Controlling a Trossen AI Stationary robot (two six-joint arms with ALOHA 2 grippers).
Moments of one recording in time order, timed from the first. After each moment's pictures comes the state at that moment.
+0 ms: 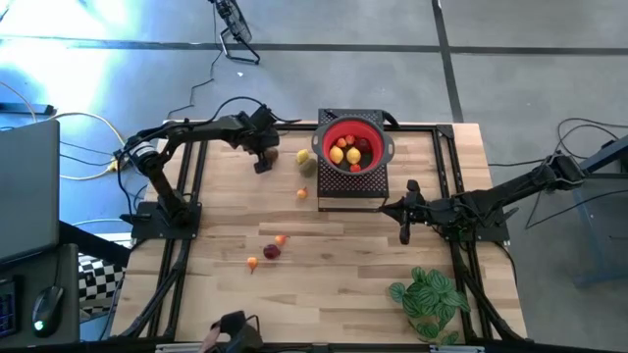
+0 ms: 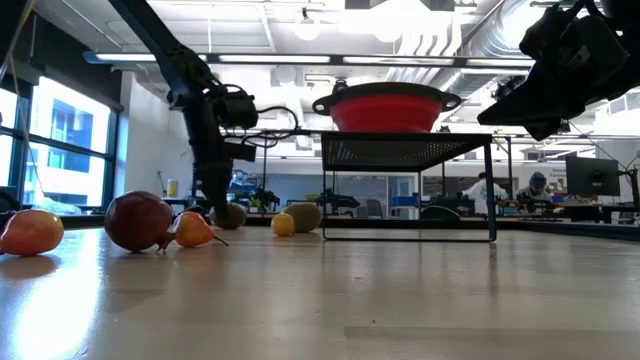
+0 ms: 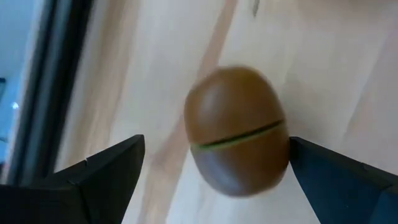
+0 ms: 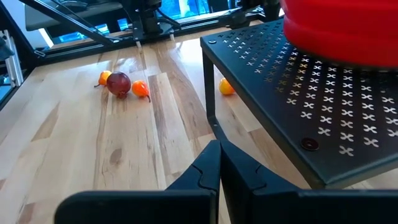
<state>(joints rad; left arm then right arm) 0.75 1.69 1.03 -0.50 -0.03 0.47 0.30 0.71 0.21 0.14 0.50 0.34</state>
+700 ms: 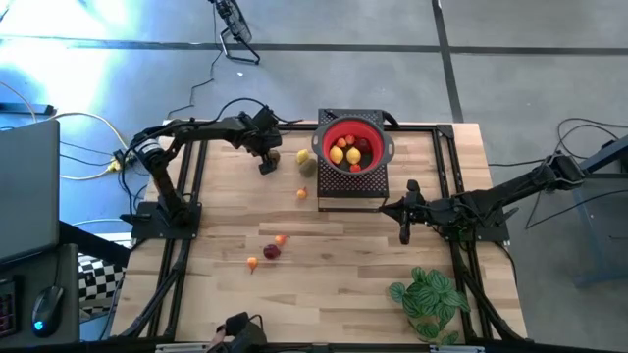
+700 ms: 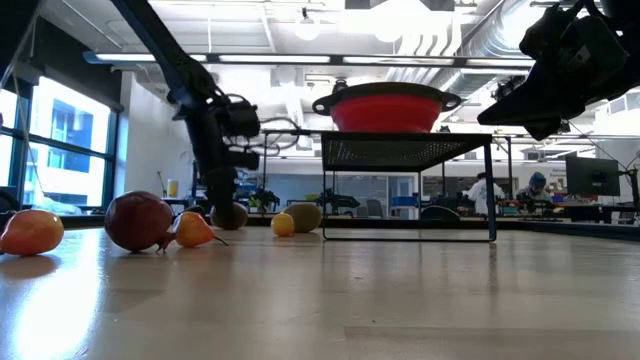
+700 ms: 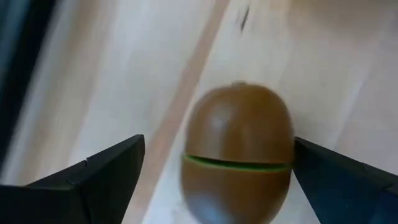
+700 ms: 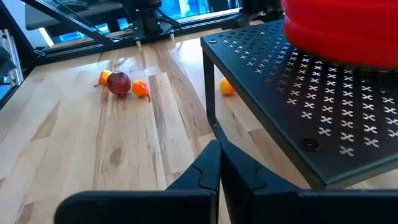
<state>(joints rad) 0.75 1.74 1.03 -0.45 0.05 0.38 0.30 0.71 0.21 0.14 0.50 0.34</state>
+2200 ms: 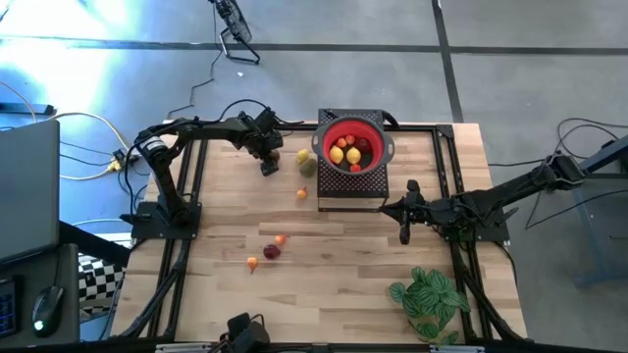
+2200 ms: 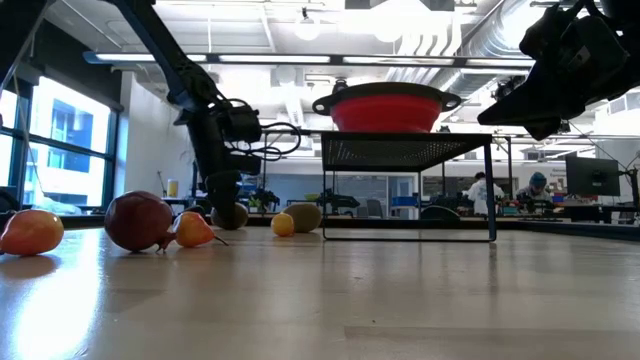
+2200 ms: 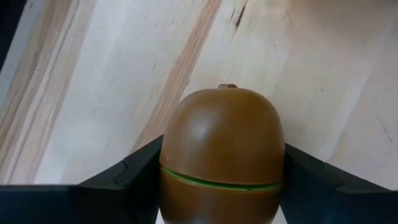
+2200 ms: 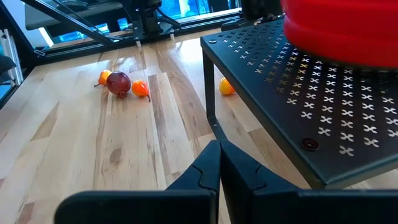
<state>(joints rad) 0.75 1.80 1.03 -0.44 0.07 0.33 0.30 0.71 0.21 0.14 0.50 0.34</state>
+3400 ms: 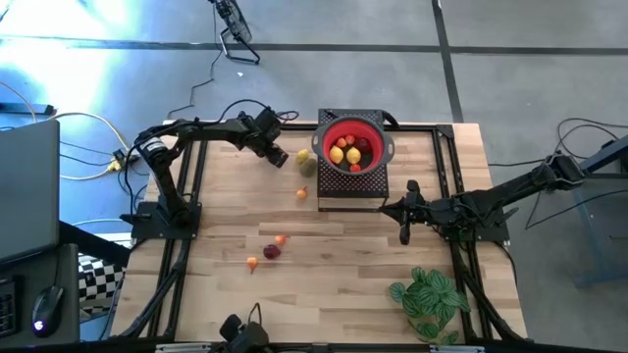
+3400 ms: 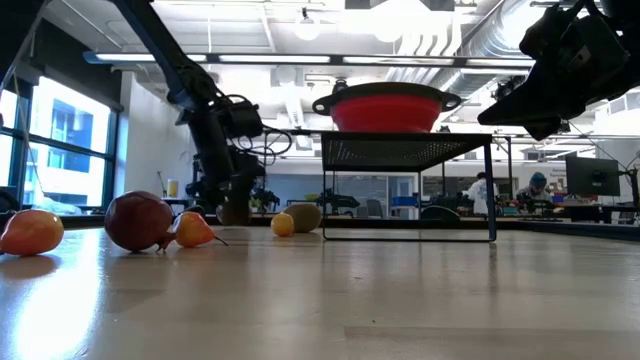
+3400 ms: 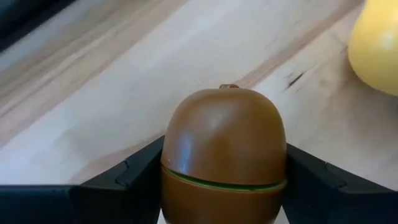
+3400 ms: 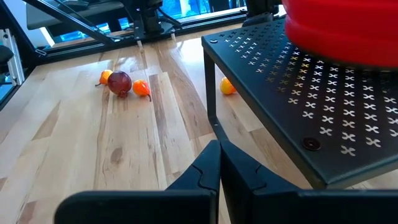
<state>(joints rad) 0.75 1.77 1.03 -0.36 0.02 -0.19 0.30 0.71 0.21 0.14 0.49 0.34</state>
